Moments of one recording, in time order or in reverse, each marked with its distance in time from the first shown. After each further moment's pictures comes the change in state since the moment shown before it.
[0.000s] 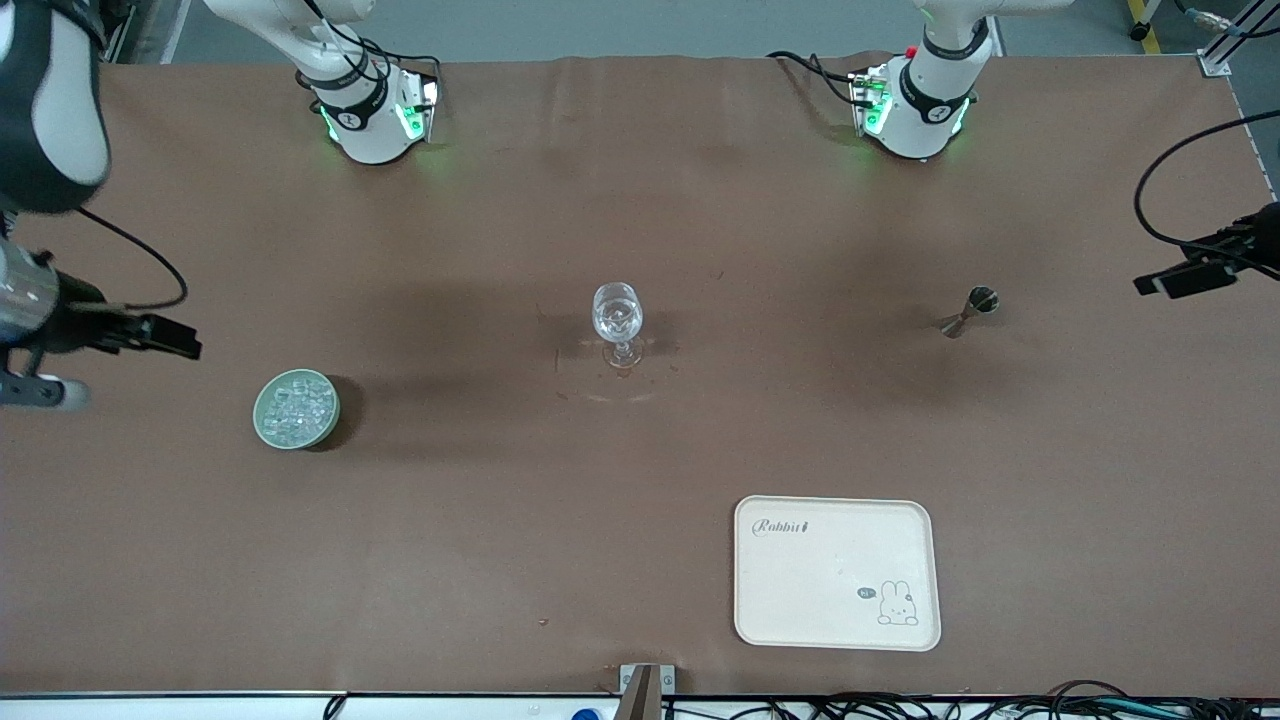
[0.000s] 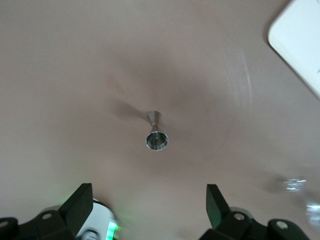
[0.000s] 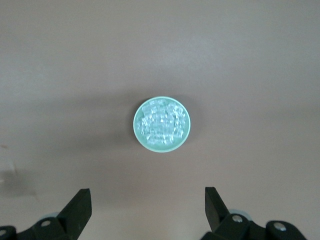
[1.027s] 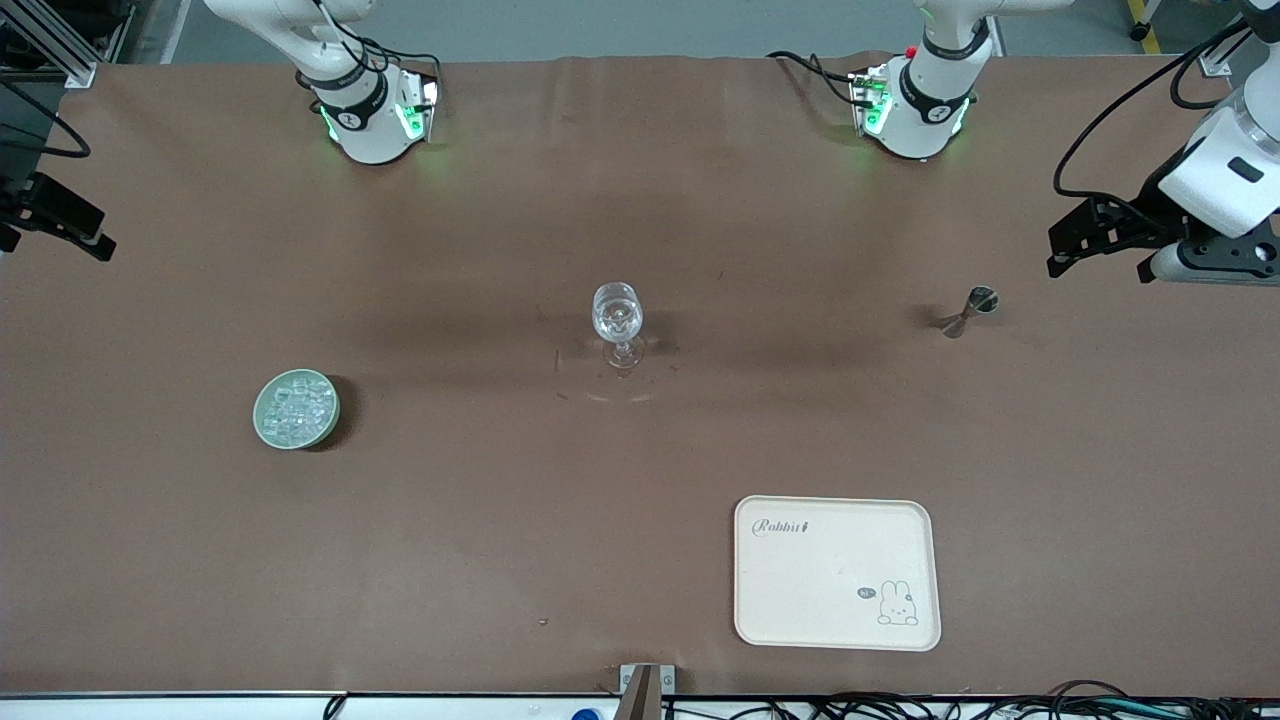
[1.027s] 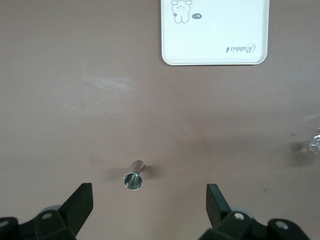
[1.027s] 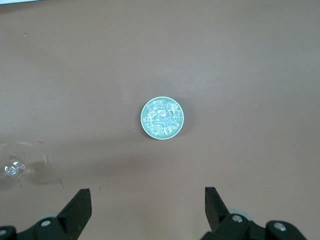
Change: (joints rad) left arm -0.012 -0.136 -0.473 0.099 0.275 0.139 0.213; right arm 0.003 -0.234 0.007 0.107 0.000 -0.201 0.044
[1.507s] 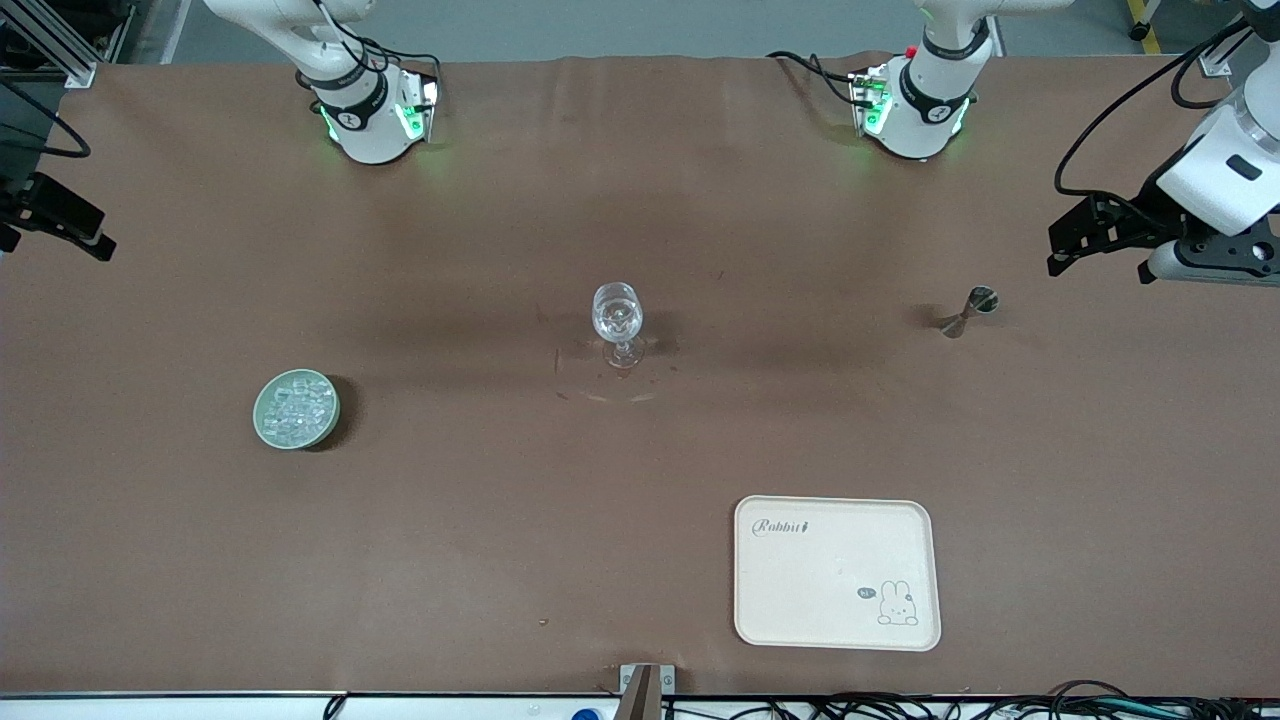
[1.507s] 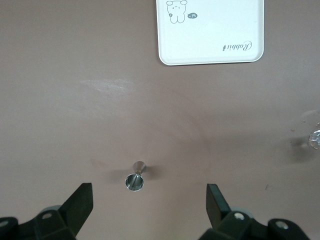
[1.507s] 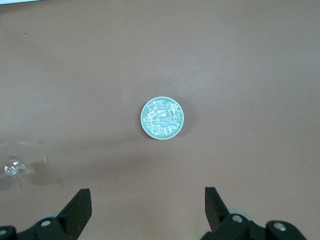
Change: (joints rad) left arm 0.000 -0.002 -0.001 0.002 -0.009 0.002 0.043; right arm 0.000 0.000 0.000 0.000 0.000 0.001 0.000
